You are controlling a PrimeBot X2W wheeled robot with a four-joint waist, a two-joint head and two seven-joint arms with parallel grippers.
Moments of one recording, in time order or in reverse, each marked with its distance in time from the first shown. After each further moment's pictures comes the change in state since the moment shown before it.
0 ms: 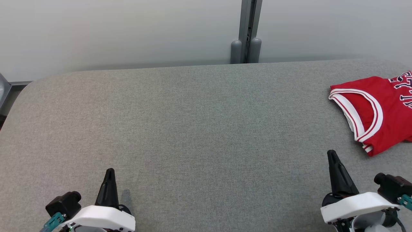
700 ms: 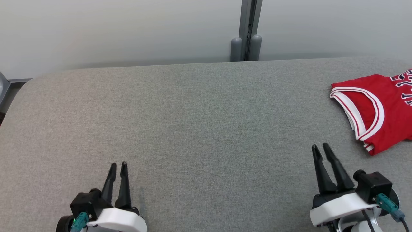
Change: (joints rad) left arm -0.013 0.003 -0.052 -0.018 0.309 0.053 -0.089; right arm -0.028 0.008 0.020 -0.021 -0.352 0.000 -0.068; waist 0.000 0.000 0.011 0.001
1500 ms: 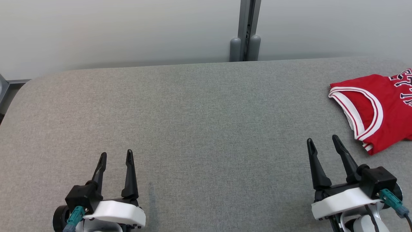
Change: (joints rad) left arm -0.009 0.002 0.002 -0.054 0.003 0.001 0.000; right arm -0.009 -0.005 -0.002 -0.016 -0.004 0.000 -0.002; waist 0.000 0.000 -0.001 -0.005
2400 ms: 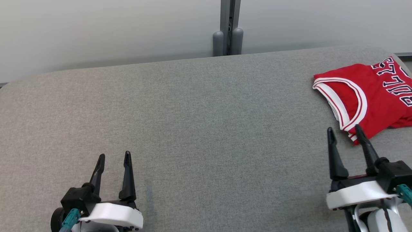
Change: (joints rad) left arm 0.009 0.001 0.020 -0.005 -0.013 -0.035 0.000; right arm -0.016 -0.001 -0.109 -0.033 -0.094 0.000 0.000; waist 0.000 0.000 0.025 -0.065
